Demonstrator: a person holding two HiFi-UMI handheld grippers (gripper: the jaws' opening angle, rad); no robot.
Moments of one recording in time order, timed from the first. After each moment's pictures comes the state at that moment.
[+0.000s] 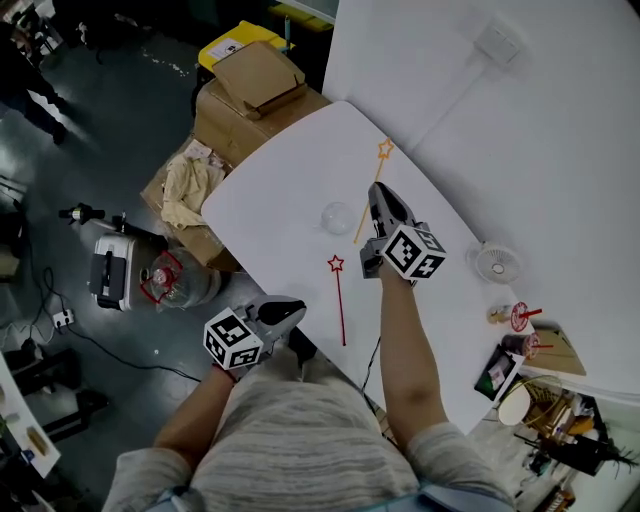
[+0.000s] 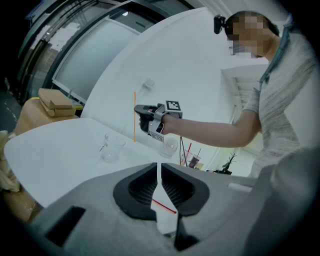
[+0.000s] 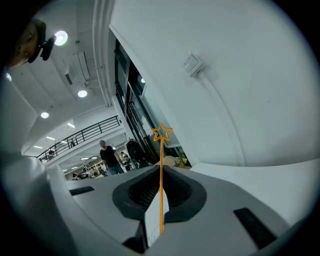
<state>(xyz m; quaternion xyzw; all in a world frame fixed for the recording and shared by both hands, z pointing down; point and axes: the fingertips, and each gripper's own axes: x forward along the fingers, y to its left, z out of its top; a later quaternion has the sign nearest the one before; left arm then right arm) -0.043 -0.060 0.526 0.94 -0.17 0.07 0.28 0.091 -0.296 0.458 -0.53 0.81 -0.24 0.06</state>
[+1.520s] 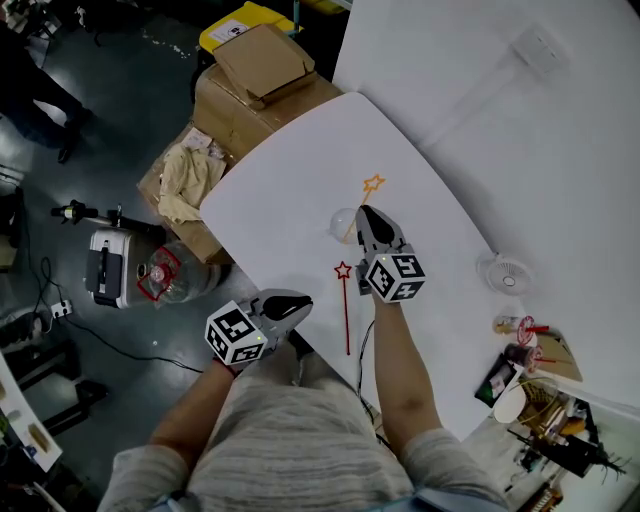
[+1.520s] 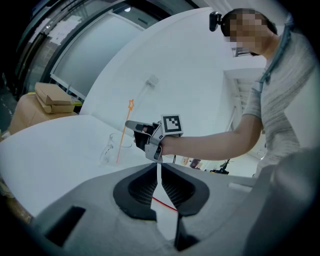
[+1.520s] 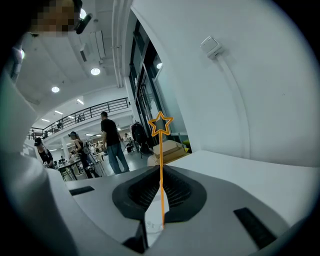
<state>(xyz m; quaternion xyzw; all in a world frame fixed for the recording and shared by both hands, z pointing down) -0.044 -0.101 0.540 0.94 -0.15 0.07 0.29 0.052 -0.291 0.543 -0.50 0.84 -0.19 -0.04</state>
